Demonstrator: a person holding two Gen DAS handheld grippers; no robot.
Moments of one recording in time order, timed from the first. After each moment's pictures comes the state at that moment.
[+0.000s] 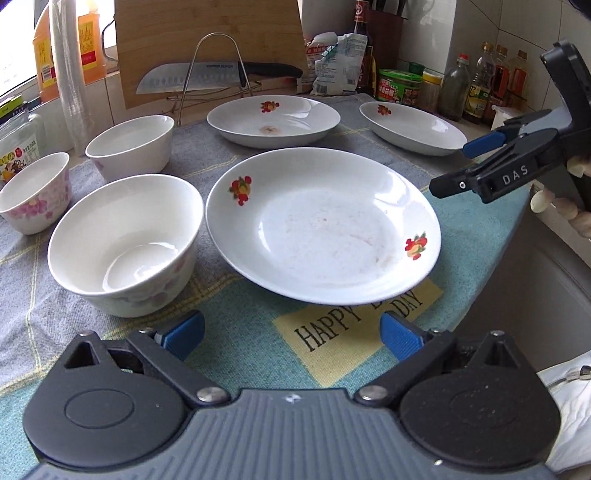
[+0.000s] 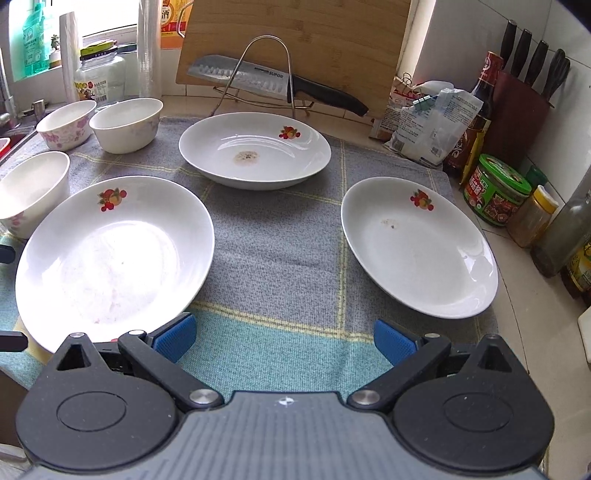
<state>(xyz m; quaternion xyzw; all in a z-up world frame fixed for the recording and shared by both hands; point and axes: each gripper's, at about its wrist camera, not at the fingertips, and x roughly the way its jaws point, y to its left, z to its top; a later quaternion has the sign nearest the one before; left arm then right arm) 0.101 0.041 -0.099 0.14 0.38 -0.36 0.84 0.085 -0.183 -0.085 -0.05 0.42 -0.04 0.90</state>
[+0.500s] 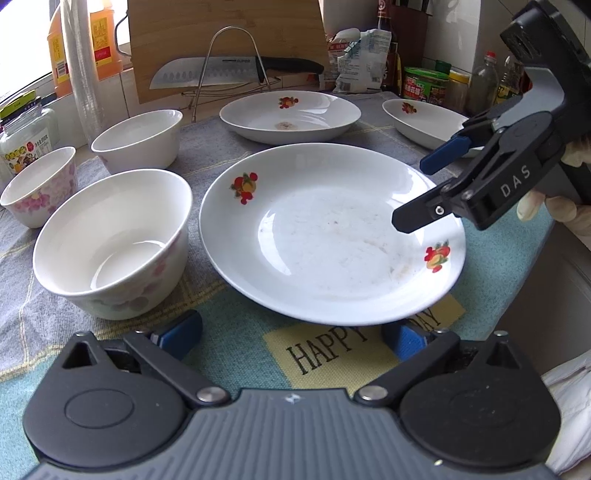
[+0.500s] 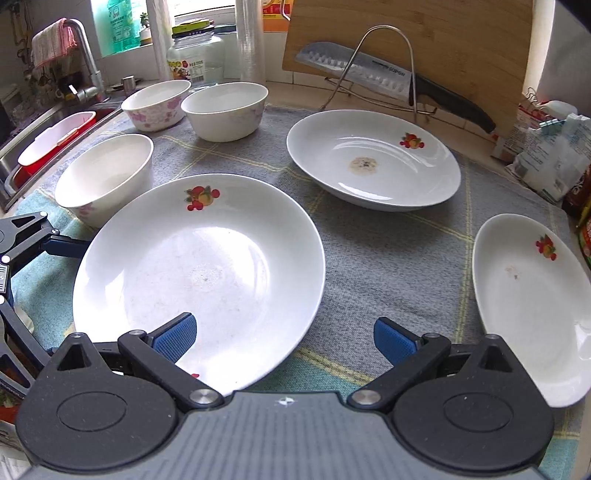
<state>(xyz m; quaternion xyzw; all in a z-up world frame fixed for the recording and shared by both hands) 0.101 0.018 -0.111 0.14 0.38 -0.31 0.86 0.139 -0.165 -0.109 -0.05 0.46 0.14 0.88</state>
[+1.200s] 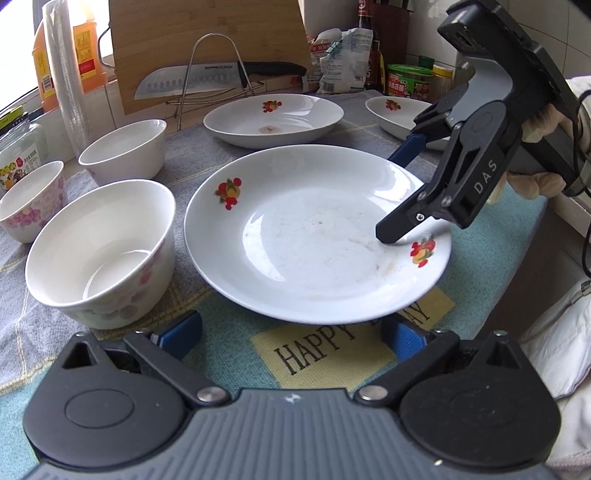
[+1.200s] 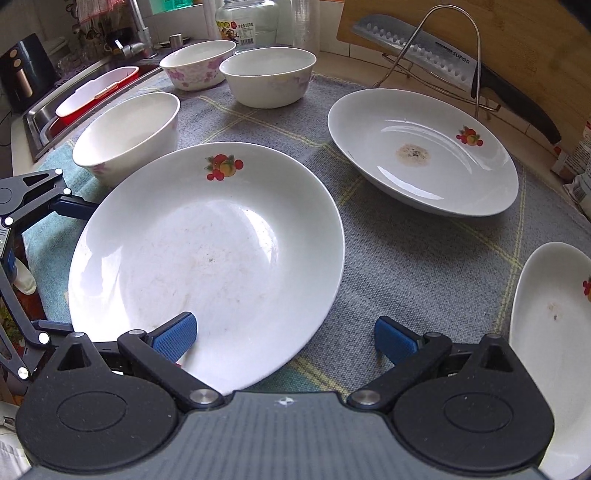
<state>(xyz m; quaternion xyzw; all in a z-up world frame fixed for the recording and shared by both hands) 0.094 0.011 -0.108 0.16 0.36 -0.33 0.86 0.160 -0.169 -0.115 -0.11 0.49 0.22 0.84</state>
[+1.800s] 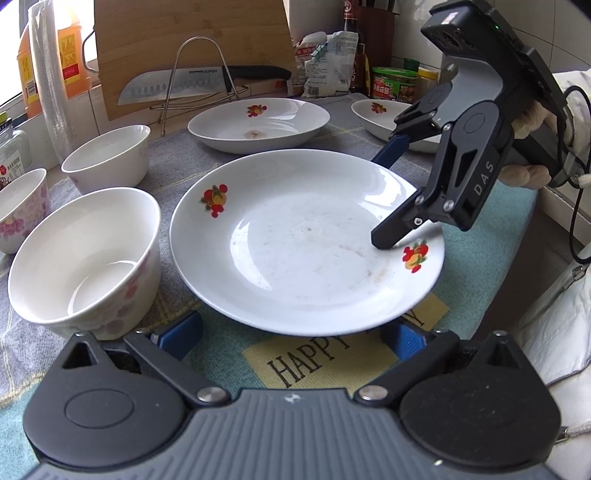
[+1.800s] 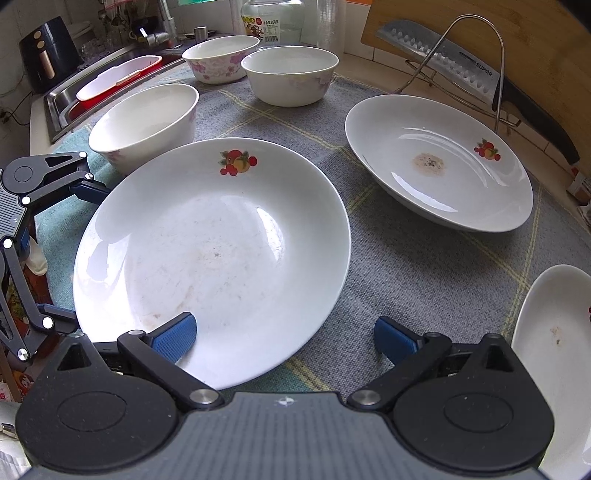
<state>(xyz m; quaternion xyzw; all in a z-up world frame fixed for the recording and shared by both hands) 0.100 0.014 -0.111 0.15 0.36 -0.36 0.85 0.163 -0.166 -0.114 -0.12 0.49 0.24 0.83</state>
